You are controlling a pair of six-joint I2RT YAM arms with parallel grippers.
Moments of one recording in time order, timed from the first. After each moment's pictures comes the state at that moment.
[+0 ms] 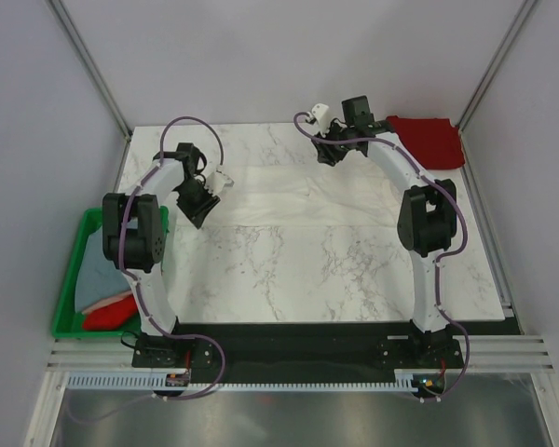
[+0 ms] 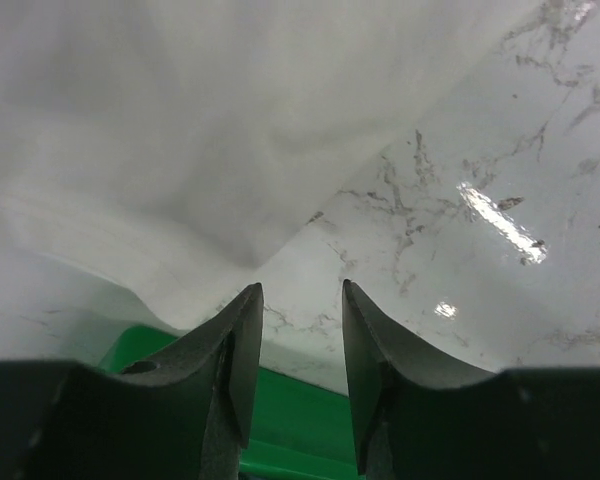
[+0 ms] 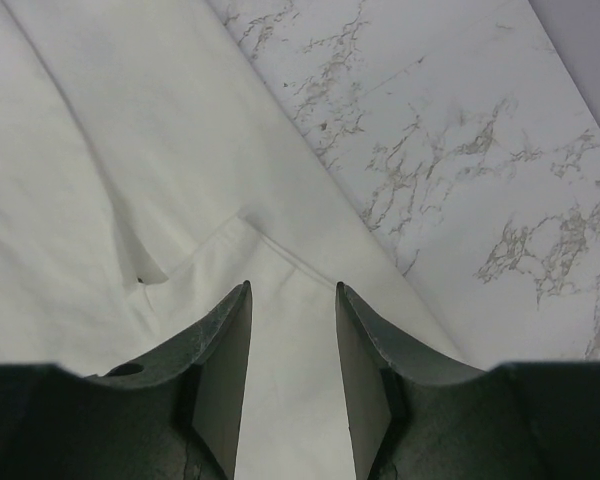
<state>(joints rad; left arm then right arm) -0.08 1.97 1.50 -1.02 0.14 0.78 0.29 2.22 2.04 -0.61 -0.42 -0.58</state>
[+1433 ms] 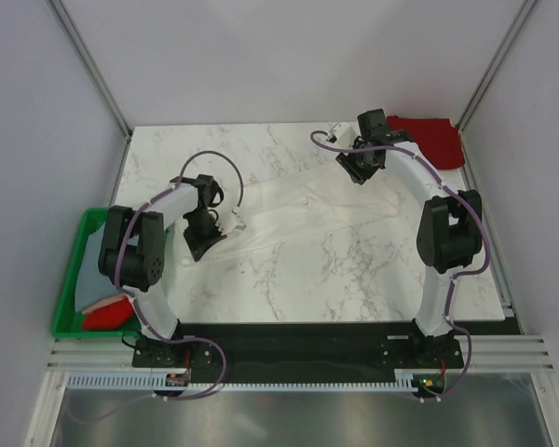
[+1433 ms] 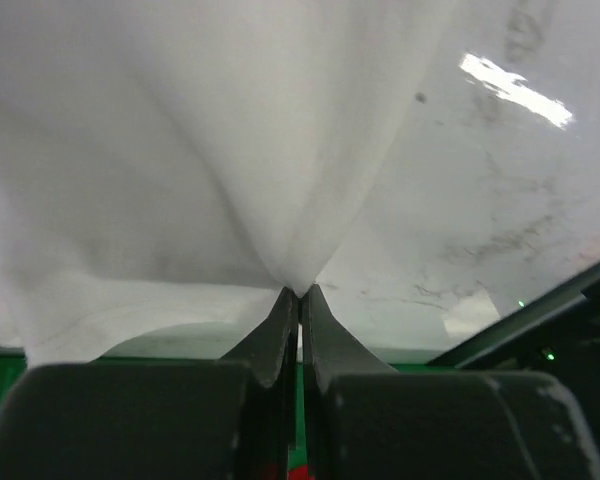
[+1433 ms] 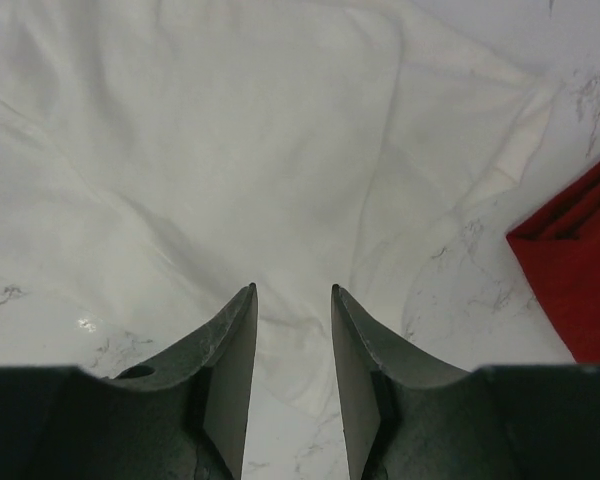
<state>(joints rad) -0.20 1.84 1.20 -1.04 0.05 0.85 0.25 1.99 1.74 -0.74 -0.13 -0.58</state>
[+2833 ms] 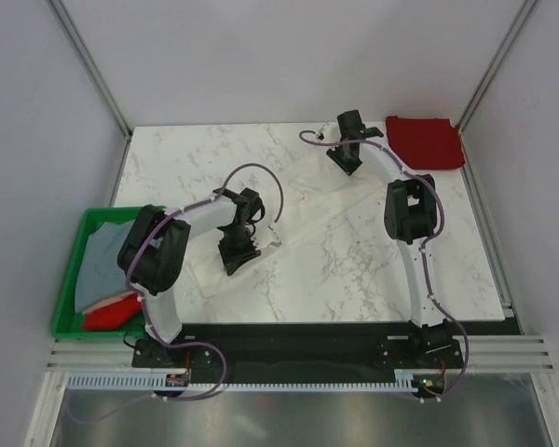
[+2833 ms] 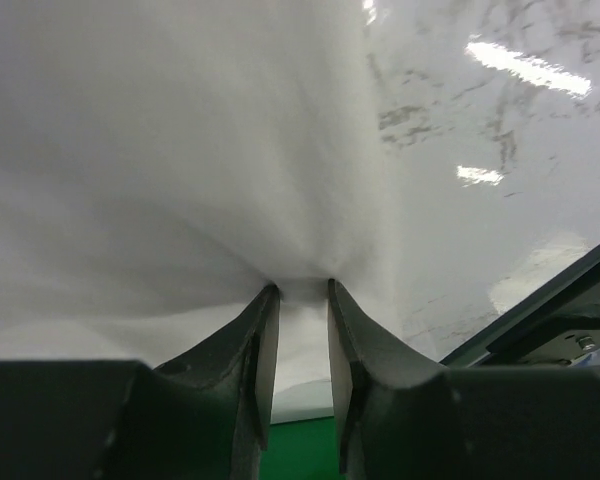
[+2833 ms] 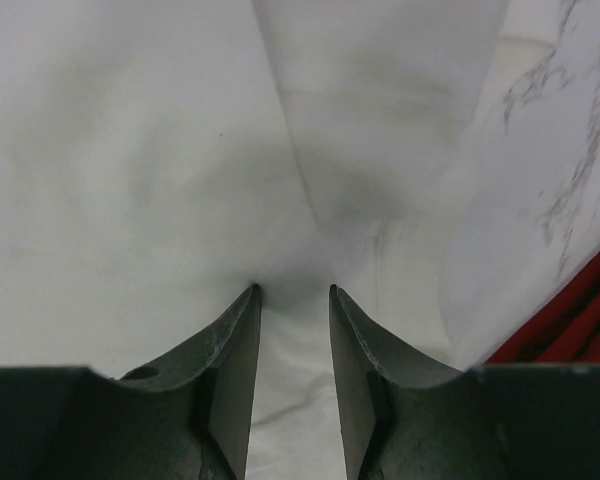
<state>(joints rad) -0.51 1.86 1.18 -1.01 0.13 0.69 0.26 2.49 2.20 -0.76 0.08 -0.56</state>
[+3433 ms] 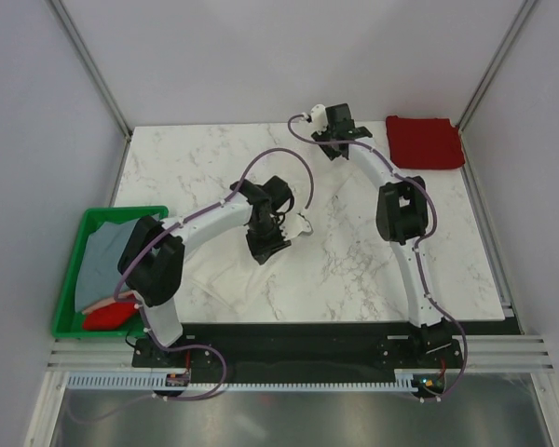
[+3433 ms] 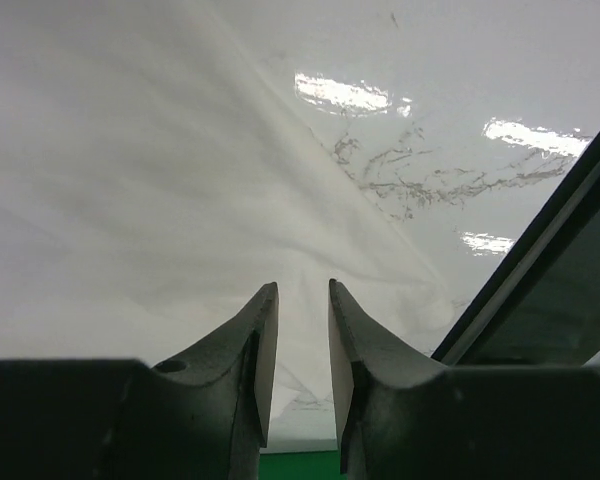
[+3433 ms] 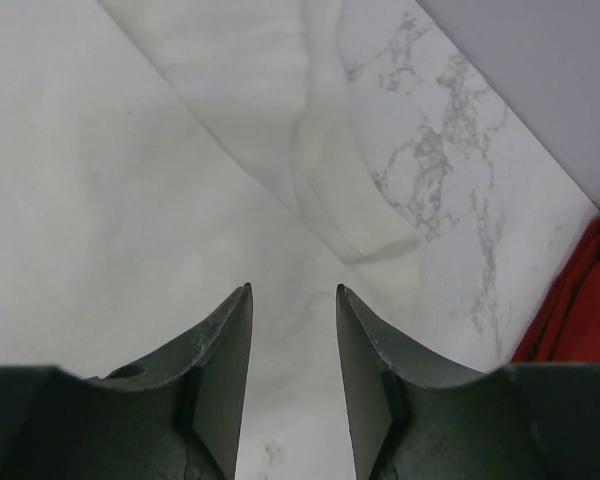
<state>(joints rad) -0.71 1.81 1.39 -1.04 0.21 0.56 0.32 2.57 2.35 -0.52 0.11 -0.48</state>
